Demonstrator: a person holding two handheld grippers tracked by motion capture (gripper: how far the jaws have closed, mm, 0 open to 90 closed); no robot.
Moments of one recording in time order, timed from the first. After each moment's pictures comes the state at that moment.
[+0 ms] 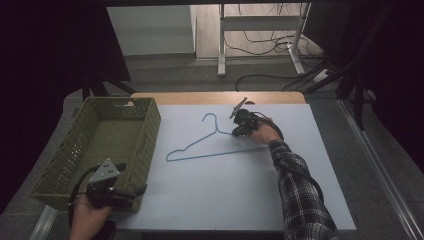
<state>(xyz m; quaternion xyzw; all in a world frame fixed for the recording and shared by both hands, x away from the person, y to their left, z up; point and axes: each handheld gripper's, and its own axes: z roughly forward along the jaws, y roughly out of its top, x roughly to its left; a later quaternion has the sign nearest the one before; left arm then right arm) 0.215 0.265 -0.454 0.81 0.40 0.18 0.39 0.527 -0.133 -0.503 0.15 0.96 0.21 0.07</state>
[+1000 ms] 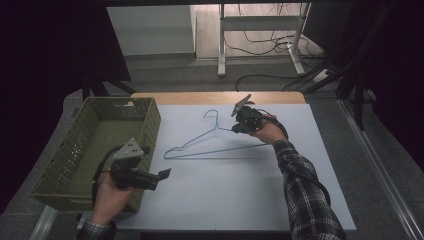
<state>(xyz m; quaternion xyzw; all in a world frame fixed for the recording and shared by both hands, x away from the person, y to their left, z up) 0.259 0.203 -0.410 0.81 0.37 0.14 0.43 0.501 -0.135 -0.463 0.12 0.96 0.24 0.10</state>
